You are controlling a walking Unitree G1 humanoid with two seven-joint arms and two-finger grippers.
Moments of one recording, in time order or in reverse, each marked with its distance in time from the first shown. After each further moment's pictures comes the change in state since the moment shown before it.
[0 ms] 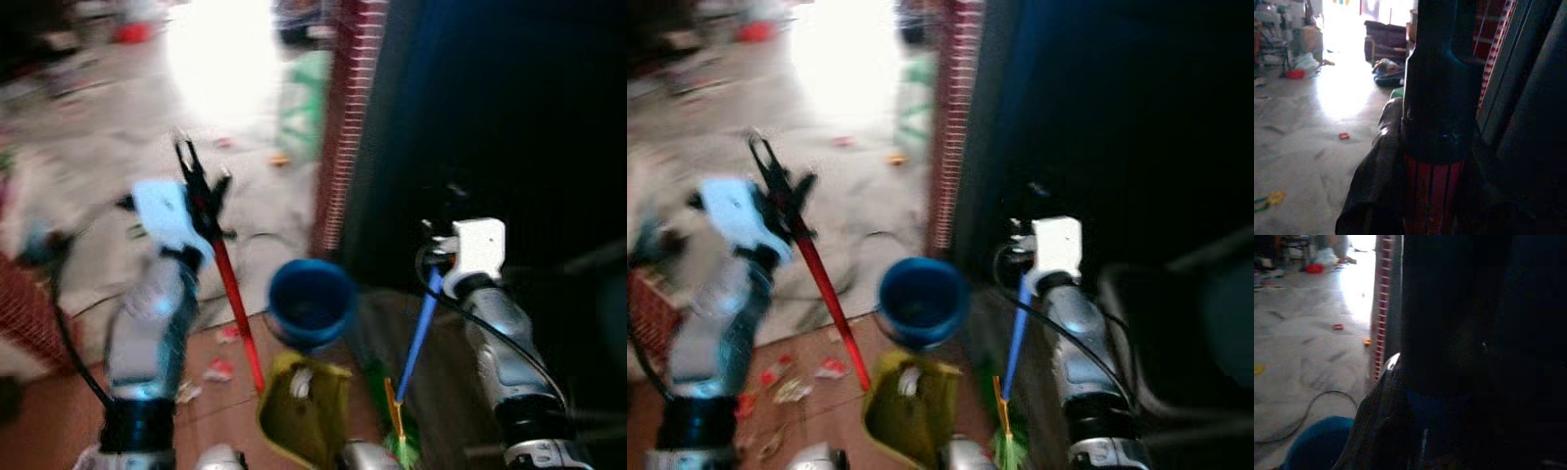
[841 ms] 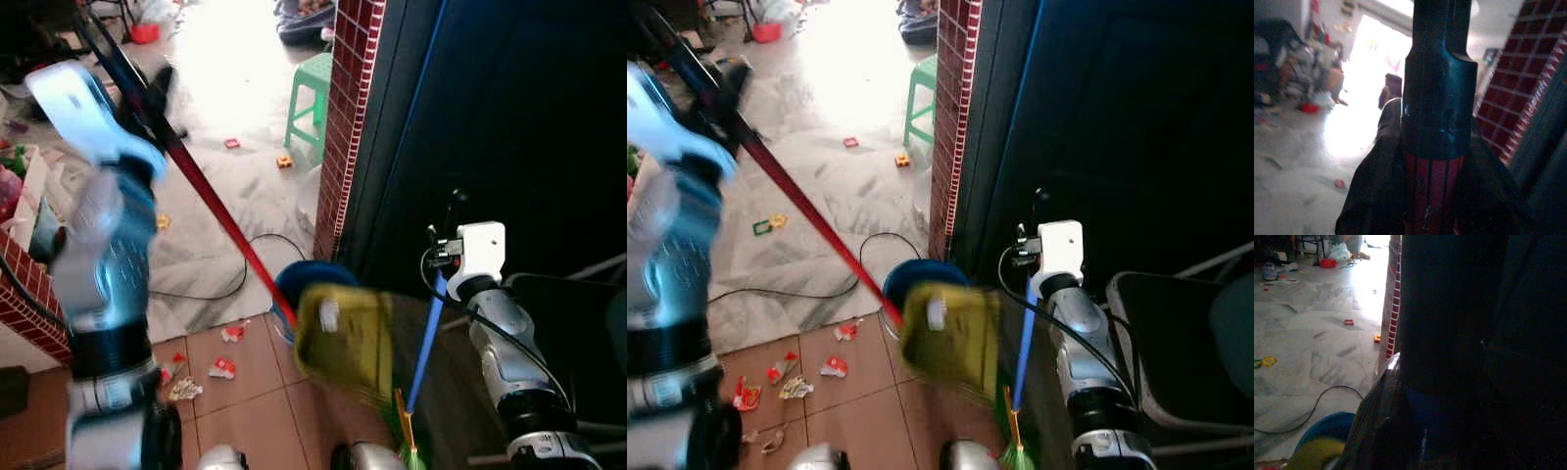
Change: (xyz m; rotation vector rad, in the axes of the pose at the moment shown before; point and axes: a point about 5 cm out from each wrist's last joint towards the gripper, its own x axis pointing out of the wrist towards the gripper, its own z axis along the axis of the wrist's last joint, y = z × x) left arm 0.039 0.023 0.091 -0.144 -0.237 0.078; right arm 0.005 0.000 -0.007 -0.010 0.019 0.020
